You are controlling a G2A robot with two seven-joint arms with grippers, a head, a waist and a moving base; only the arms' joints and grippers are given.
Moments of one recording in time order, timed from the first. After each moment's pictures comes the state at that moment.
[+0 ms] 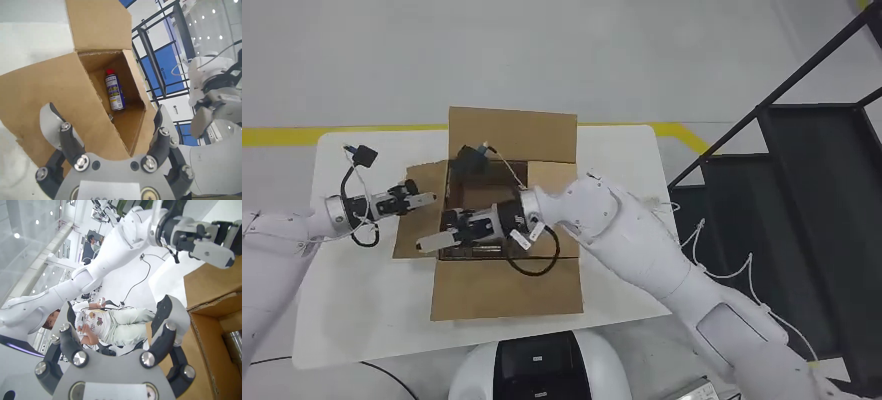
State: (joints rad) left arm 0.84 -0.79 -0.95 -1.09 -0.23 -0.72 -0.90; right arm -0.84 -1.38 0.85 -1.55 0.15 -0.22 0.97
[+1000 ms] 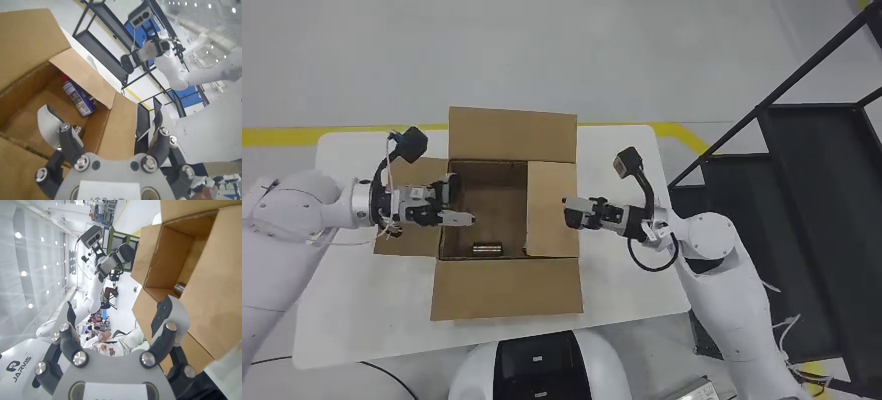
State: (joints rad) left arm 0.80 -0.78 -0.95 -1.52 -0.26 -0.69 -1.12; right arm -1.38 -1.23 1.45 -1.81 0.20 -0.05 1.00
